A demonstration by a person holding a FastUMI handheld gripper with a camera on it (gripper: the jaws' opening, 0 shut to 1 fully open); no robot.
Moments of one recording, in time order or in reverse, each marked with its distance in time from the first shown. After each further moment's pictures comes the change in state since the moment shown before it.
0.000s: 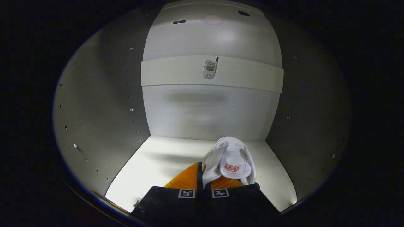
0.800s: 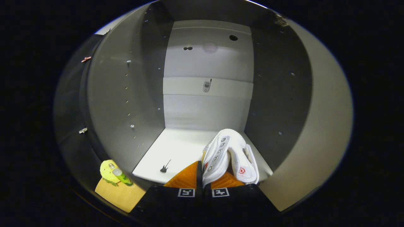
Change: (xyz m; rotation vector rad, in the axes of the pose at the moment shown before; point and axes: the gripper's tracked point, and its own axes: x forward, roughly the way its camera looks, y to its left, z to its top) arm -0.130 0.004 0.009 -0.021 -0.081 -0.035
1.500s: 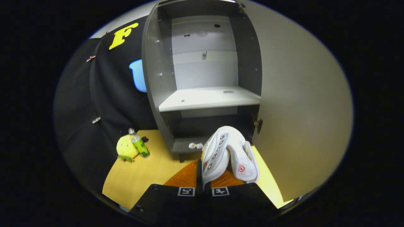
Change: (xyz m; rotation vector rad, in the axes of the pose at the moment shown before) arm -0.193 0.030 -0.146 0.146 0.126 0.003
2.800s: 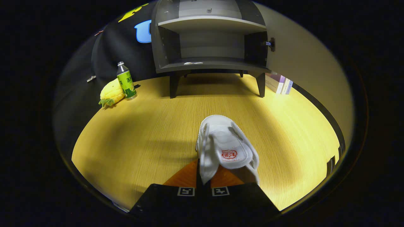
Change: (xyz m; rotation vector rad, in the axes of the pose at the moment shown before) arm 0.041 -0.025 -0.317 -0.060 0.293 0.016
